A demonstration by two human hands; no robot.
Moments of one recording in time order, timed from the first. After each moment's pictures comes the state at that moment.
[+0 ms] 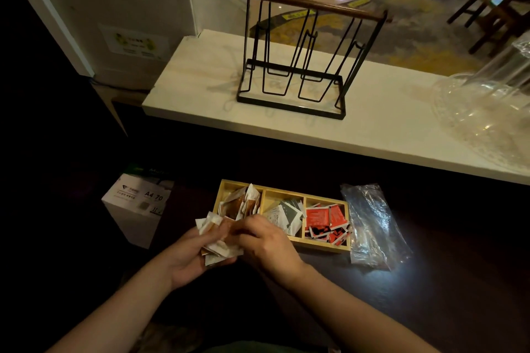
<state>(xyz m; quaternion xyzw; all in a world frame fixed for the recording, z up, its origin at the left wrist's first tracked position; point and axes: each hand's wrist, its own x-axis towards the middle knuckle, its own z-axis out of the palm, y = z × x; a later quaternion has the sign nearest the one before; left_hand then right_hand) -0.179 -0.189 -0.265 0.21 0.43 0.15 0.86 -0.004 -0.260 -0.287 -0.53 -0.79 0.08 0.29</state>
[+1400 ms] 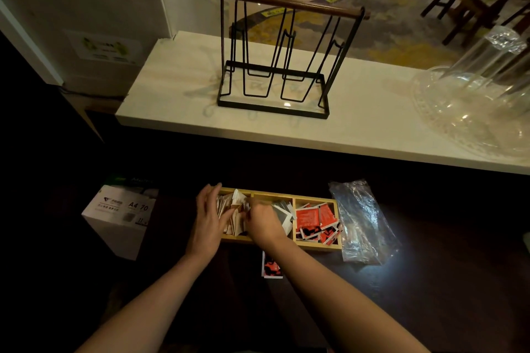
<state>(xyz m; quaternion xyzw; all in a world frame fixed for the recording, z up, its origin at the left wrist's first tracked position) -0.118 -0.155 -0.345 0.80 0.48 0.24 0.28 0.009 -0.206 -0.301 -0.79 -0.51 0.28 0.19</state>
